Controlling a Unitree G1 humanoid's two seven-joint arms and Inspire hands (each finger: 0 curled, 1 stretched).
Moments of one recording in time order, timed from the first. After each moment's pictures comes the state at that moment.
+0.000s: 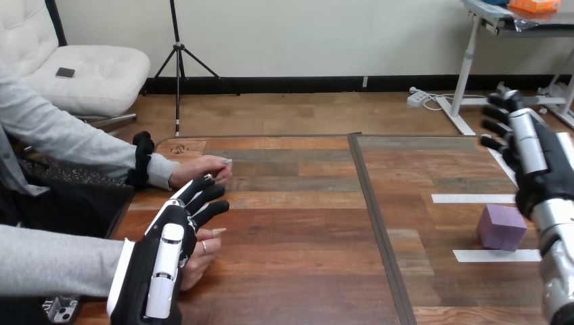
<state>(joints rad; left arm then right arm) 0.35 0.10 -0.07 0.05 -0.21 -0.60 -0.18 -0.60 -0.41 -0.32 1.12 0.20 -0.43 0.23</state>
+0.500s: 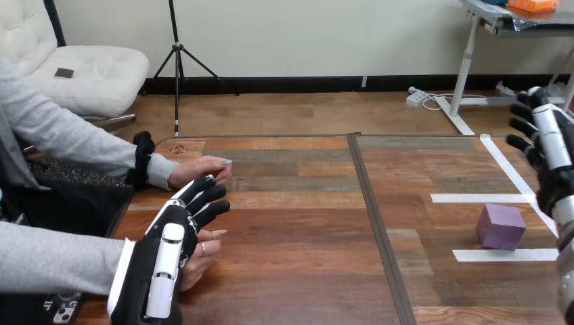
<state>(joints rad) 0.35 0.10 -0.08 0.05 -0.21 -0.60 -0.18 -0.65 -0.46 -0.36 1.20 0.21 -0.41 0.20</state>
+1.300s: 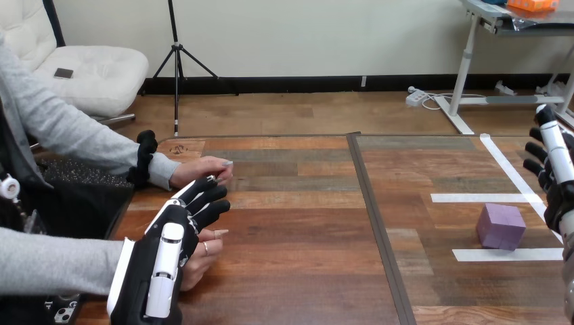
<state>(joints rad) 0.35 0.10 -0.07 0.05 -0.21 -0.60 -0.18 -0.65 -0.49 -0.37 1.27 0.18 -0.34 0.15</state>
